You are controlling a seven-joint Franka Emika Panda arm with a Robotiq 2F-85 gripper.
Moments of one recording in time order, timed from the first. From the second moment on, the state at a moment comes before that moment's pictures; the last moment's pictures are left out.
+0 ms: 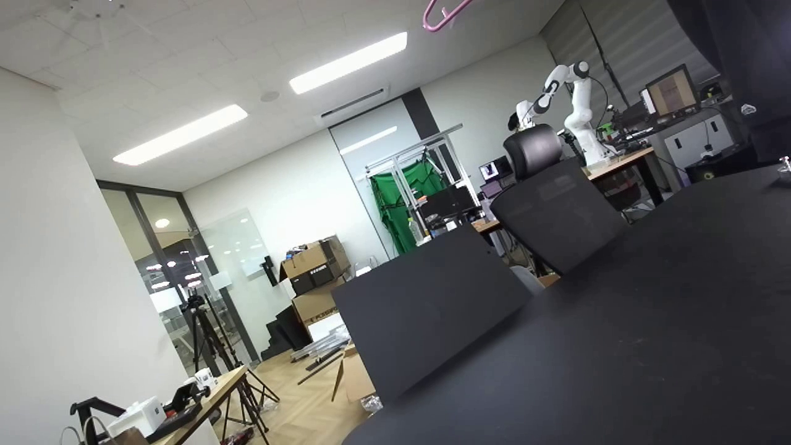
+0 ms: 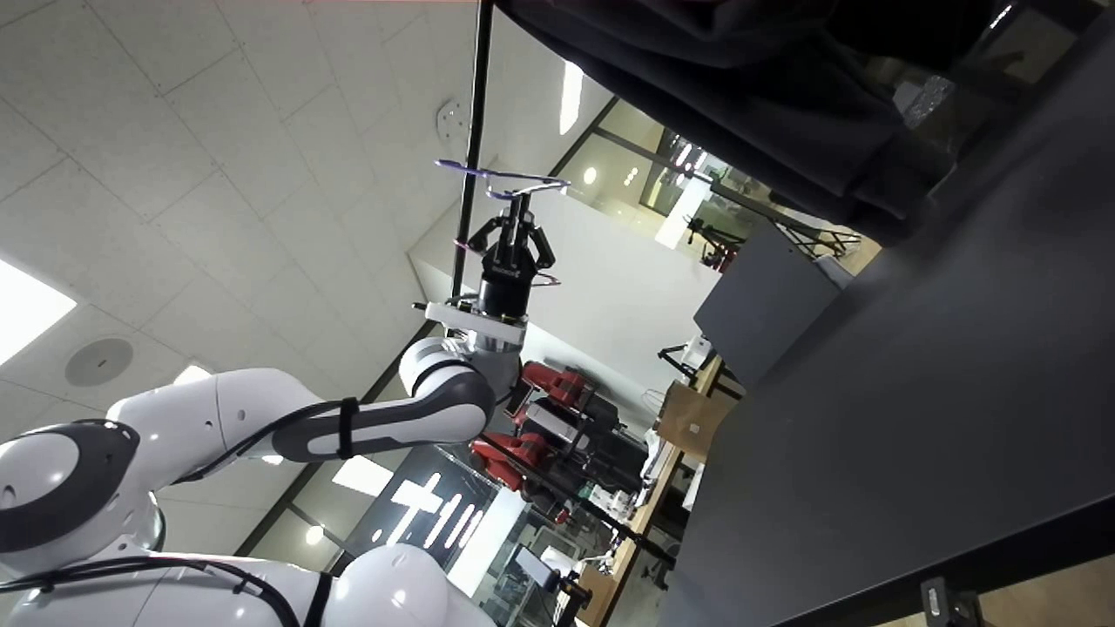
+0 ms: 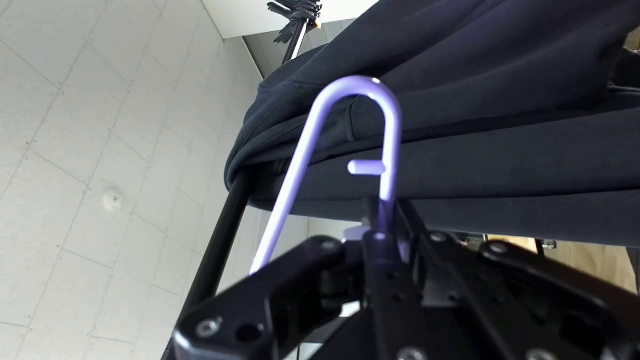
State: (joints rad) arm 0.06 -0.50 0.03 -2.67 -1.89 1.71 0.80
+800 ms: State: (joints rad) arm 0.06 -0.43 -0.02 -2.59 -1.93 1.71 0.80
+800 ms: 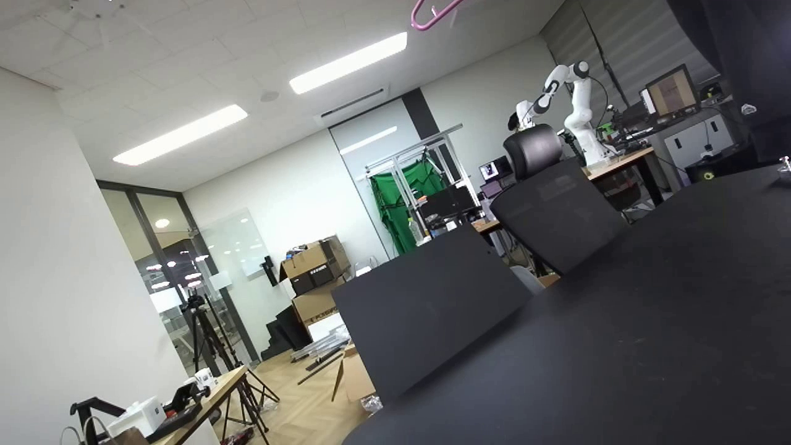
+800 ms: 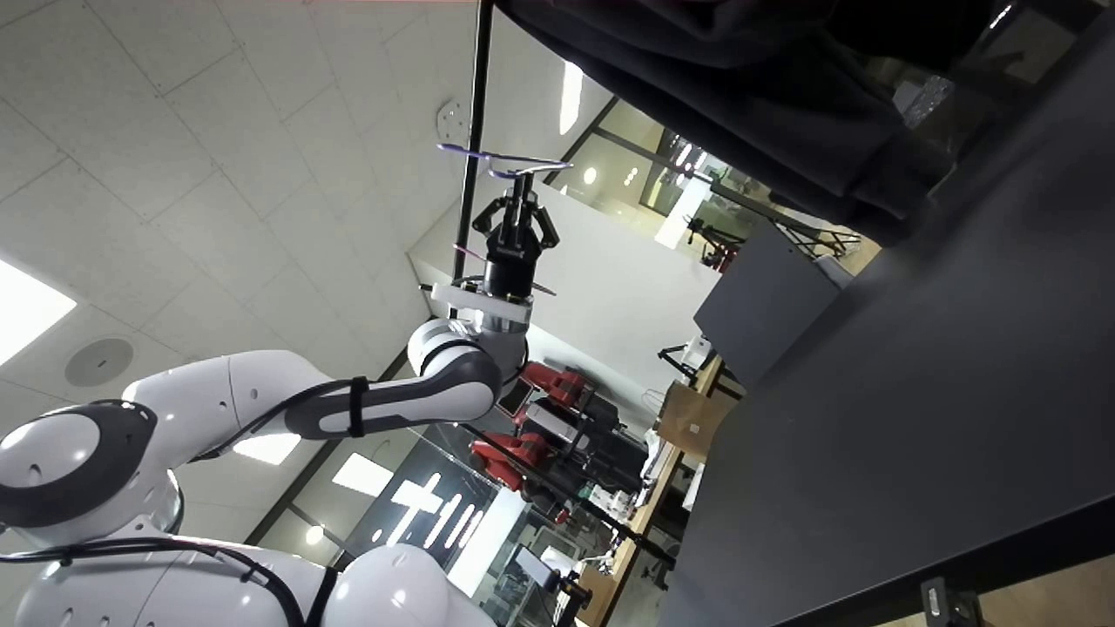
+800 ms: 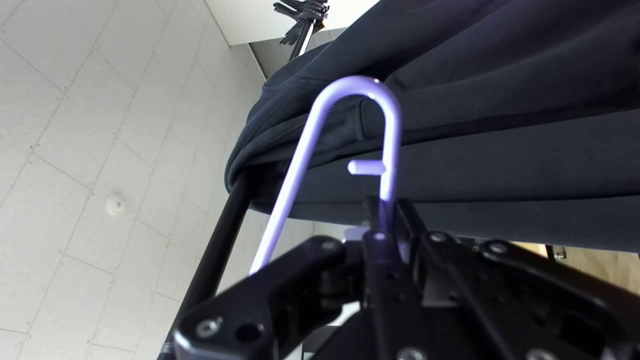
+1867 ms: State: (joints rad) arm 0.05 -0.34 -0.05 -2.51 -1.92 1.72 0.77
